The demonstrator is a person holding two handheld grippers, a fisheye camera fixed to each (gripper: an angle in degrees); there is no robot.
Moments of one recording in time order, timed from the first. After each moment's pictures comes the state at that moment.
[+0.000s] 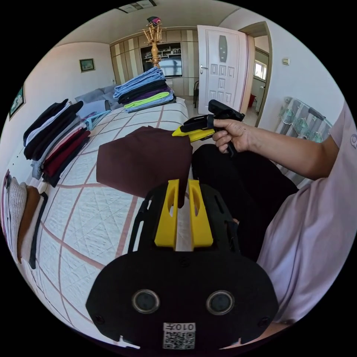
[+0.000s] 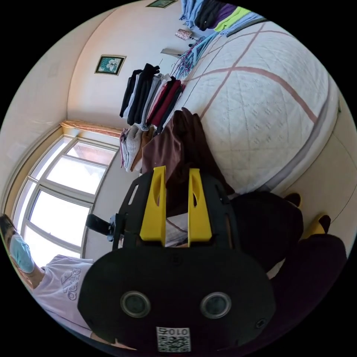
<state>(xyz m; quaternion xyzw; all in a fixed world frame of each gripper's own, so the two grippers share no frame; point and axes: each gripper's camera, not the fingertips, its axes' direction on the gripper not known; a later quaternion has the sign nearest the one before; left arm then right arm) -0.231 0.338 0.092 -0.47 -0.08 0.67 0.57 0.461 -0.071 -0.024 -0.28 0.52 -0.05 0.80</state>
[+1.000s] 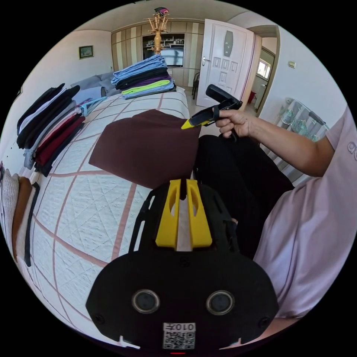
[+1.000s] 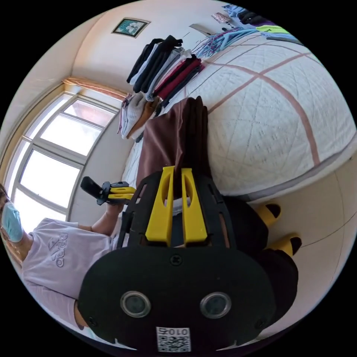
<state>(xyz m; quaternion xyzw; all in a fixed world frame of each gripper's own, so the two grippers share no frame) -0.231 0.332 0.161 -0.51 -0.09 0.65 0.56 0.493 -0.126 -0.057 -0.43 0.51 -0.08 0.74</state>
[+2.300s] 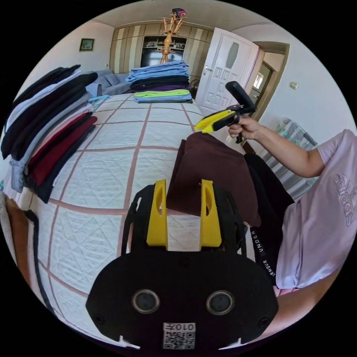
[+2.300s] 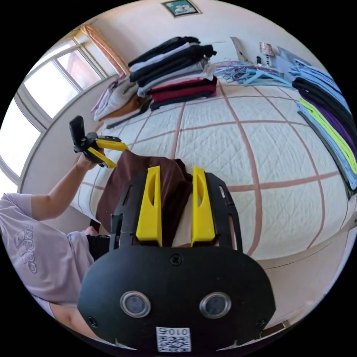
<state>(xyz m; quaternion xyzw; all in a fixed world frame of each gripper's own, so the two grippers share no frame) -0.264 0.206 0.369 -0.57 -0.03 0.59 0.57 0.501 -0.084 0.125 -0.51 0.60 -0.25 0.56</state>
